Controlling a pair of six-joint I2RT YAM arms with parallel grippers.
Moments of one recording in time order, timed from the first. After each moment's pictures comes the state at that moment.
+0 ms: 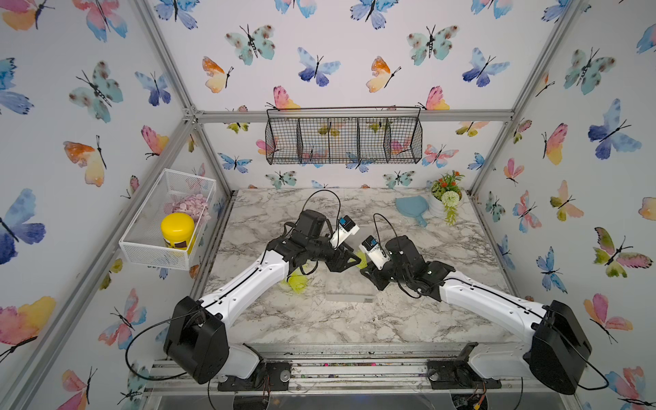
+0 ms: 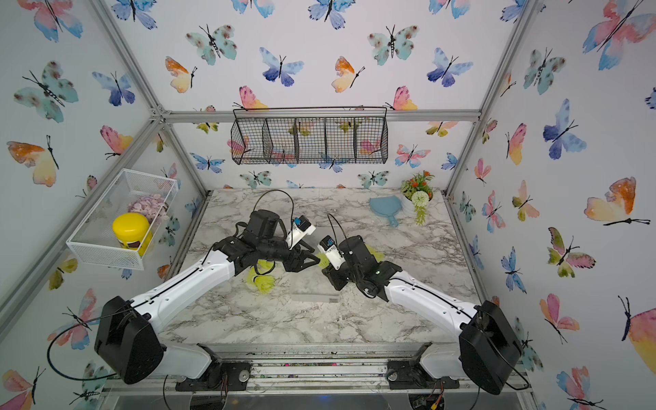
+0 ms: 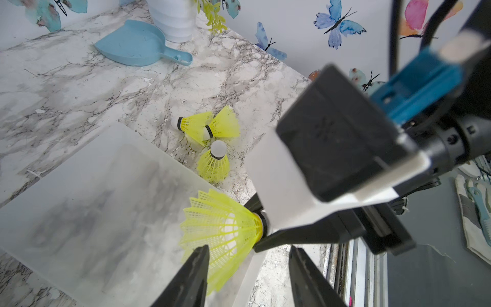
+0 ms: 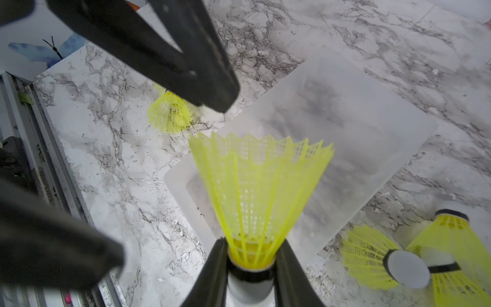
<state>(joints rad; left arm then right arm) -0.60 1.43 1.15 -0.43 0.63 0.14 0.80 1.34 0.90 -0.28 -0.15 -0.01</state>
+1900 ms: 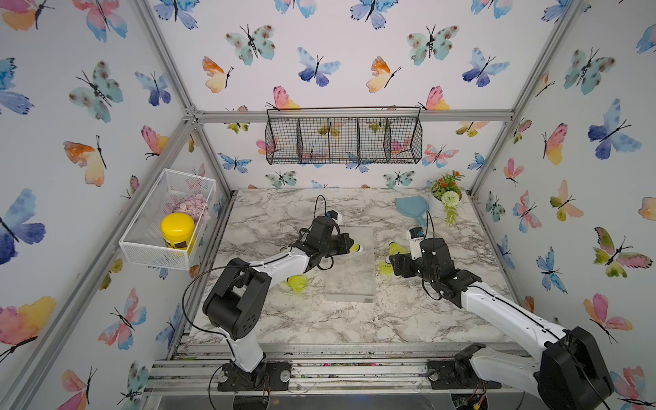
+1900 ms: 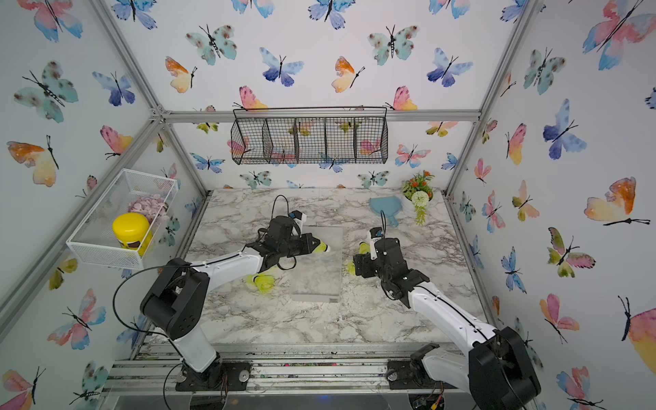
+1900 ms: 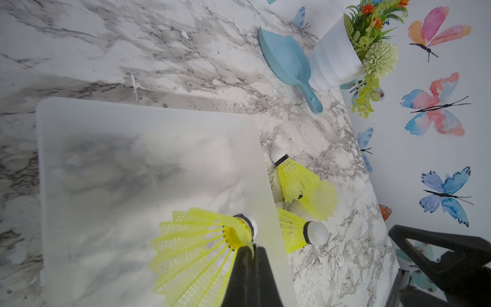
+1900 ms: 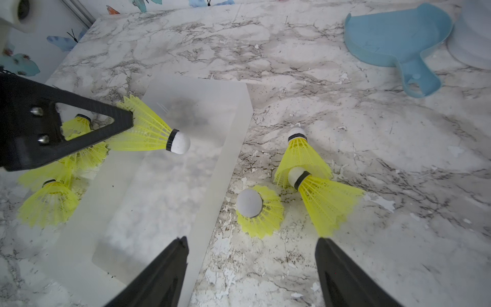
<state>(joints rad) -0.57 1.75 1.07 0.10 0.29 -0.63 0.50 1.18 0.68 -0.15 0.01 0.27</state>
